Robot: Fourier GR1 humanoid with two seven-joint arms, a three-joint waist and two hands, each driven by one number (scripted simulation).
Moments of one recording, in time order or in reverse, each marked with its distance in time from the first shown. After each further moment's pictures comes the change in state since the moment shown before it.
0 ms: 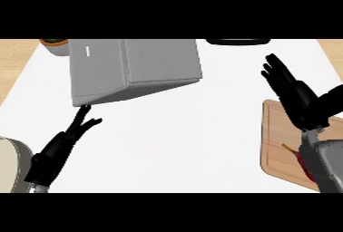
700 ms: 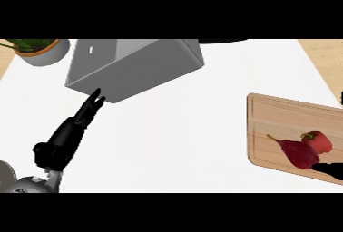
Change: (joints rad) left arm -0.104 -0.089 0.018 -0.012 0.001 0.019 -0.001; right arm 0.380 -0.294 -0.160 0.033 0.359 -0.009 -0.574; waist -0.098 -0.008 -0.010
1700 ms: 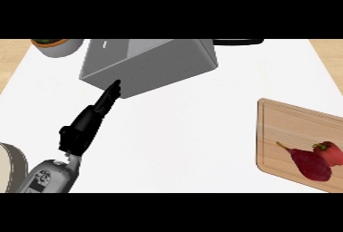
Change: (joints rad) left arm -0.120 -0.106 0.000 0.088 -0.051 -0.062 0.028; right arm 0.562 -0.197 -0.277 -0.195 0.210 -0.008 -0.271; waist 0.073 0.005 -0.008
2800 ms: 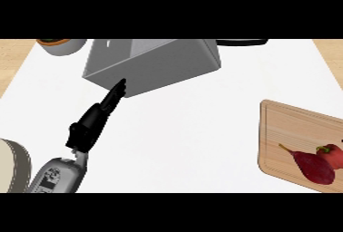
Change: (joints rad) left arm -0.001 -0.122 0.092 0.017 -0.126 -0.100 0.025; right arm -0.339 0.243 0.095 0.175 0.335 0.101 0.174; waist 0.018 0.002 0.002
